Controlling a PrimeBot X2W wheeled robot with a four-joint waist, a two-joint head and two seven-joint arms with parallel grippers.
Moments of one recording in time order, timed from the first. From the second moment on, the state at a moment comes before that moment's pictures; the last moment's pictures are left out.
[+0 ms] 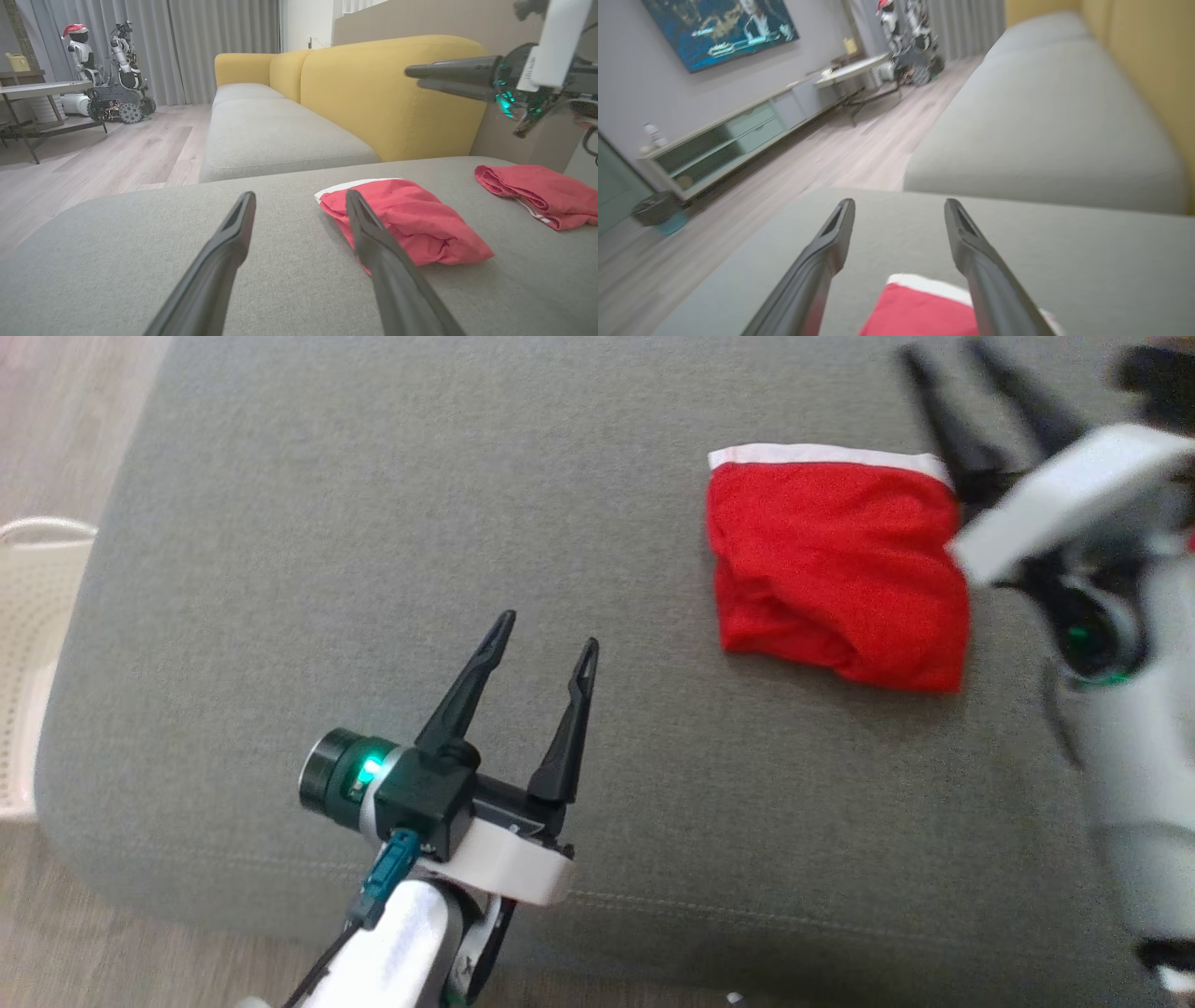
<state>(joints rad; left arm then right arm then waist) -0.19 0.05 -0.51 0.02 -0.09 0.08 -0.26 -0.69 -0.27 0.28 0.36 0.52 0.13 0.33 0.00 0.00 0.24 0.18</state>
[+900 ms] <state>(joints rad) 0.03 0.05 -0.32 -0.07 -0.08 0.09 -0.26 0.02 -0.11 0.04 0.06 0.12 0.13 -0.25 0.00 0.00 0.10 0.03</state>
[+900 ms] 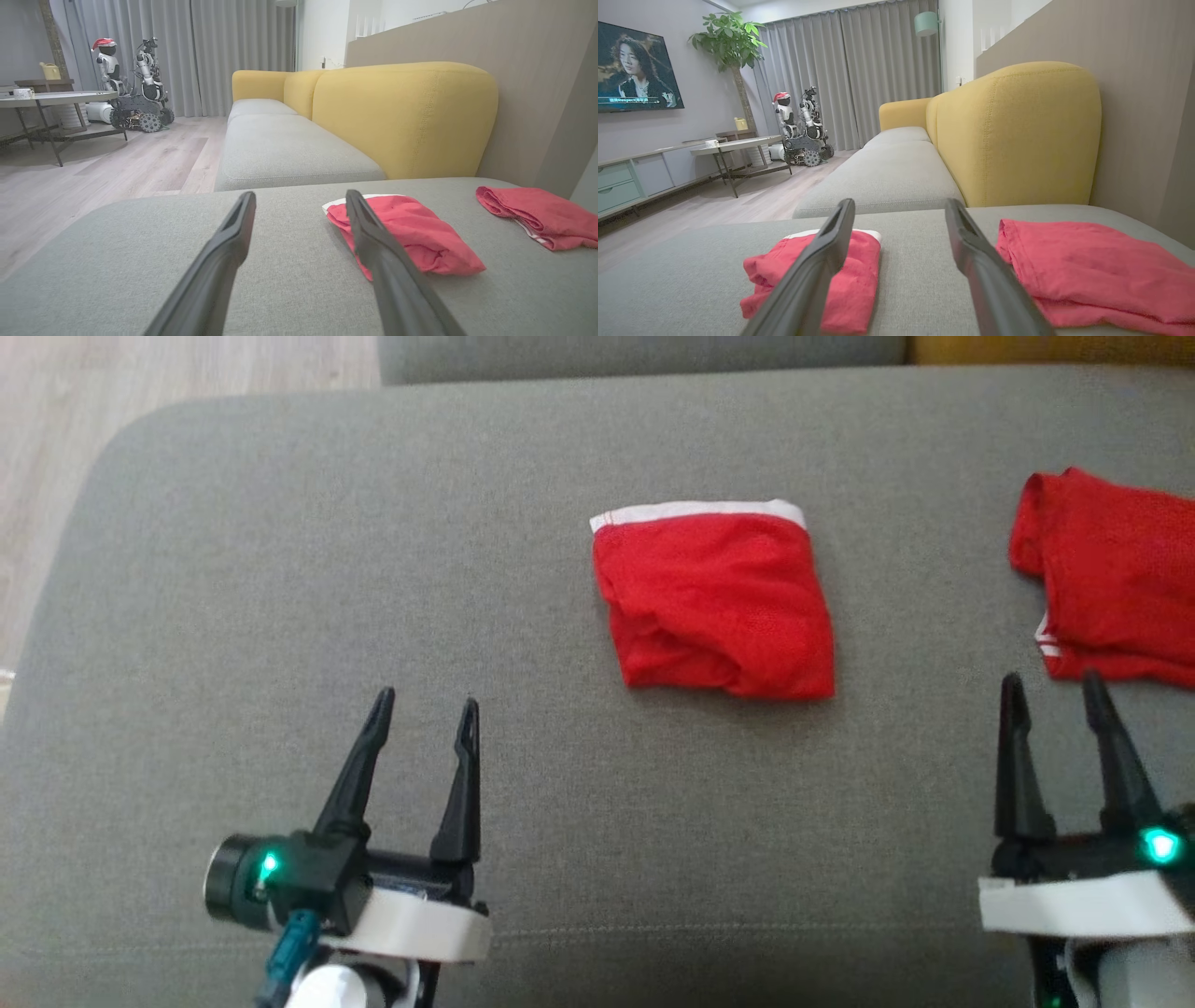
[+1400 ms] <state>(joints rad) 0.08 0.05 -0.32 -0.02 -0.06 0.11 -0.26 0.10 -0.08 0.03 0.05 0.10 0.13 -0.25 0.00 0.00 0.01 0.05</state>
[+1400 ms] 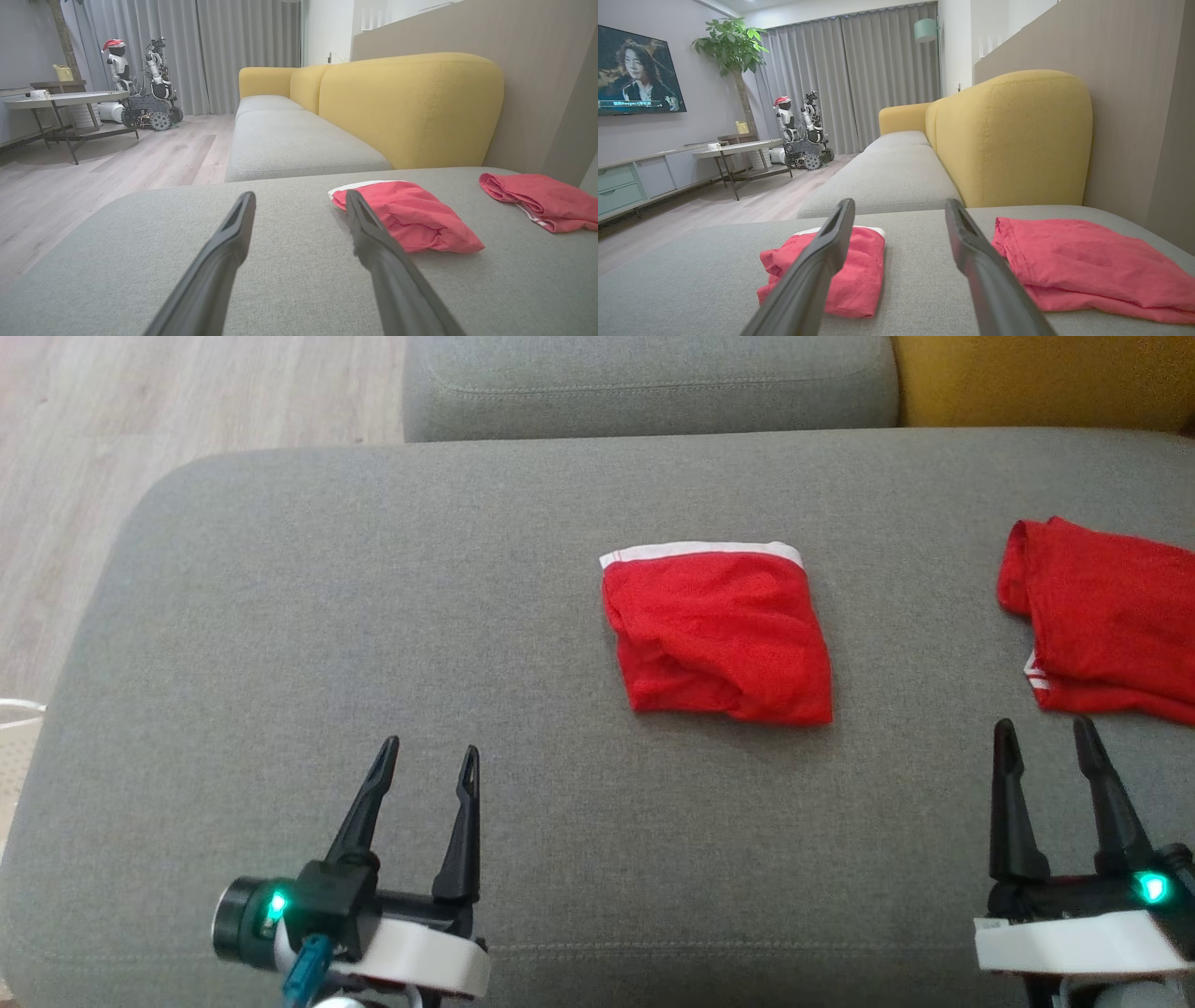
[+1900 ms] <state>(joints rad) 0.10 0.05 -0.32 -0.01 -0.06 0.11 -0.26 0.13 -0.08 0.03 0.07 0.10 0.13 -0.25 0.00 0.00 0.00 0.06</state>
